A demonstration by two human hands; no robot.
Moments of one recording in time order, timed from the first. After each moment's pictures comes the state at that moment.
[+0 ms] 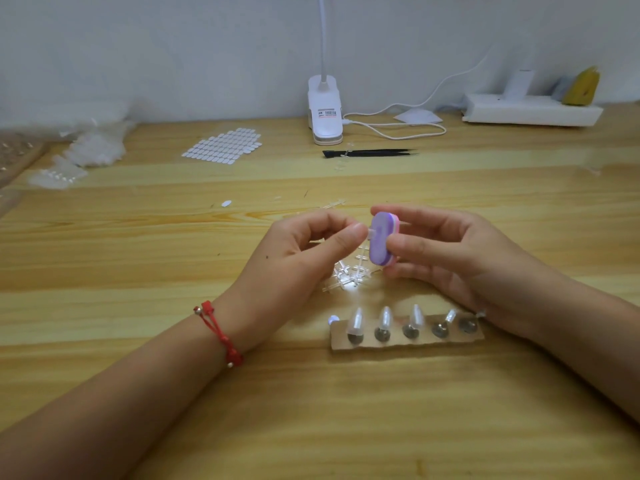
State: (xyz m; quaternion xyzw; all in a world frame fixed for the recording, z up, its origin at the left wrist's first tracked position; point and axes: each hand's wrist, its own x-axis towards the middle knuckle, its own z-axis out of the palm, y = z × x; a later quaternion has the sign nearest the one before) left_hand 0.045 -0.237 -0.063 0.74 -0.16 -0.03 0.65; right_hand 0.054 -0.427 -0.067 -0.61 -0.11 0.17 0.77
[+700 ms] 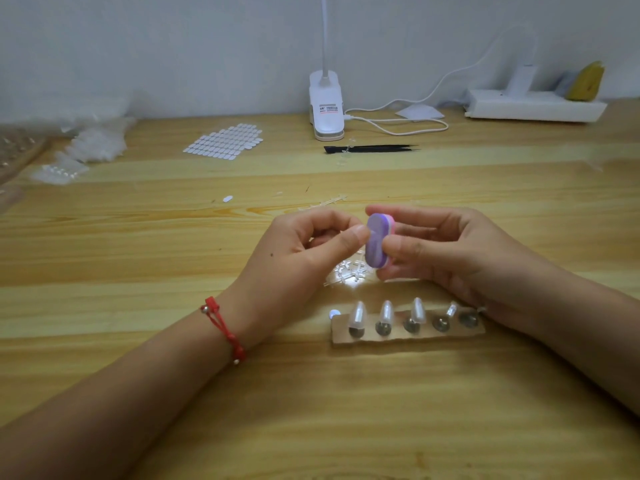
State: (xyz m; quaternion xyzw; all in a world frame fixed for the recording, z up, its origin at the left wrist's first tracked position) left_hand 0.043 -0.238 -0.064 0.77 -0.19 -0.01 0.61; right_hand 0.051 -0.426 -0.064 -0.62 -0.12 0.19 0.75
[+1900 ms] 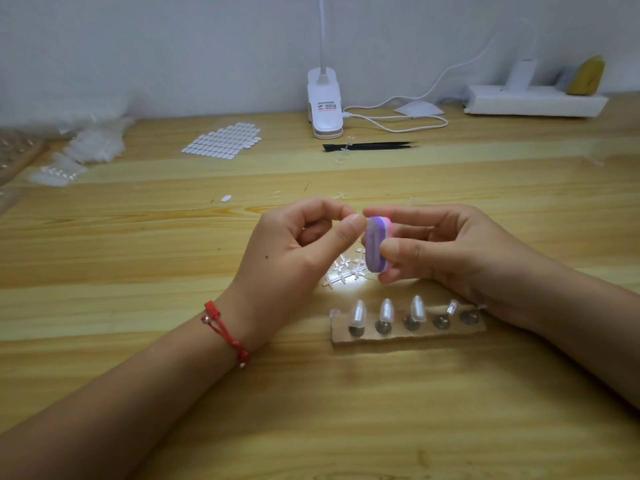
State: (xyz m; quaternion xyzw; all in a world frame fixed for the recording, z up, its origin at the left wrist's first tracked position) left_hand 0.043 -0.239 -0.066 0.76 -0.18 0.06 0.62; right_hand 0.052 -0.427 -0.066 -0.63 -0.15 0.19 0.73
